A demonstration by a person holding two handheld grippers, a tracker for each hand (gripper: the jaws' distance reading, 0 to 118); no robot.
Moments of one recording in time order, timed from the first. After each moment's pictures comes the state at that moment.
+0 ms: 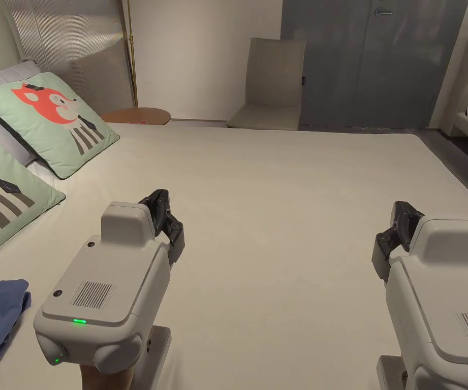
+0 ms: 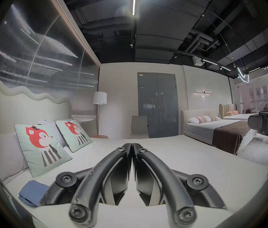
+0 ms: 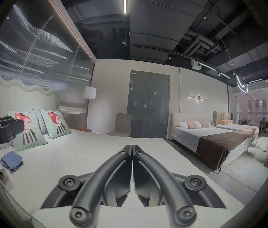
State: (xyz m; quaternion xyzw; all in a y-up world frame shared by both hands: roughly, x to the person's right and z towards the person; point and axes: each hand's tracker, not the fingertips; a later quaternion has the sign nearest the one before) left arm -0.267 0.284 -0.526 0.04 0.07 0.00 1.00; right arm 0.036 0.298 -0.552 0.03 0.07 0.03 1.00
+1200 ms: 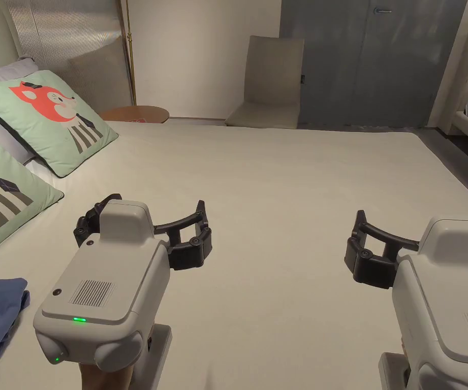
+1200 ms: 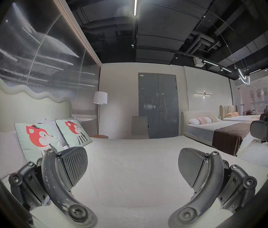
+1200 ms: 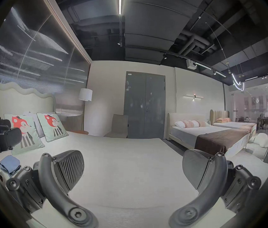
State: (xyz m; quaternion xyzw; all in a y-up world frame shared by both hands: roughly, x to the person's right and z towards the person) left arm -0.267 0.283 -0.528 0.04 0.07 0.00 1.00; right arm 0.039 0.294 -0.555 0.03 0.06 0.02 1.00
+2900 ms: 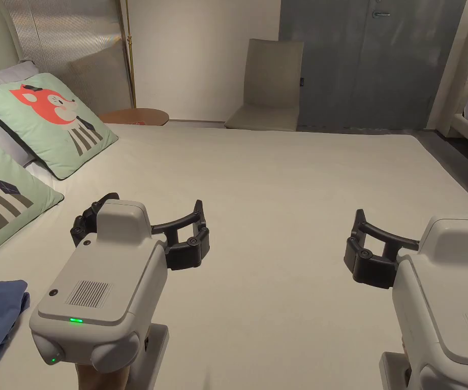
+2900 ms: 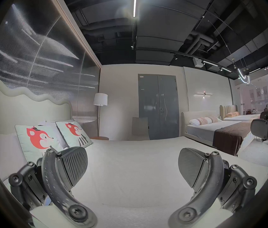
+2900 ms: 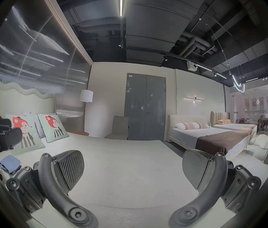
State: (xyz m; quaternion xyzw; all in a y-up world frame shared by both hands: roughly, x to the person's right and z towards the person) left arm -0.267 0.288 -0.523 0.04 0.07 0.00 1.00; right arm 0.041 0.300 -0.548 0.04 0.06 0.02 1.00
